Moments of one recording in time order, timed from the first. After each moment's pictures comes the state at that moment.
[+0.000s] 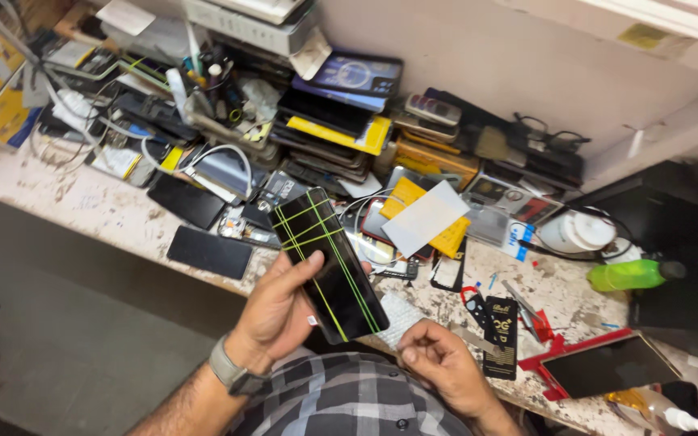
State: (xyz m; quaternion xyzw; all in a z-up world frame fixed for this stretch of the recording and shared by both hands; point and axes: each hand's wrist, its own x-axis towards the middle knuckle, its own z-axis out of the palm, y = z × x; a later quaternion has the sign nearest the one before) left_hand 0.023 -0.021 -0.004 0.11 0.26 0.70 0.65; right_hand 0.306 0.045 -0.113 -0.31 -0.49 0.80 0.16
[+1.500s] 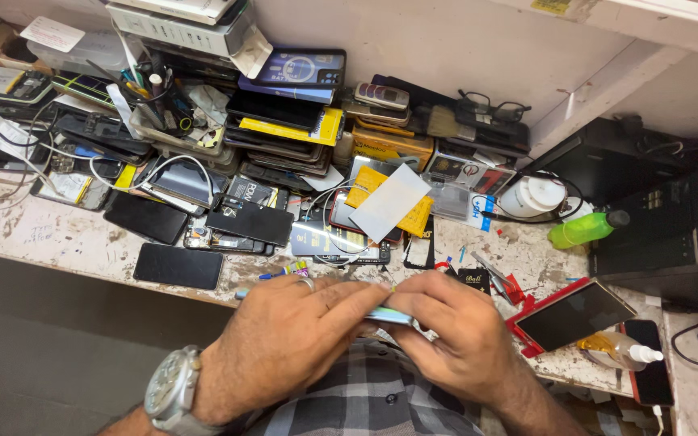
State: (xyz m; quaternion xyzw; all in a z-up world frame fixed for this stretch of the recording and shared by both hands) left_hand 0.042 -0.036 0.087 0.82 0.47 0.33 0.07; right_hand 0.270 0.046 0.075 -0.22 -0.89 0.28 0.29
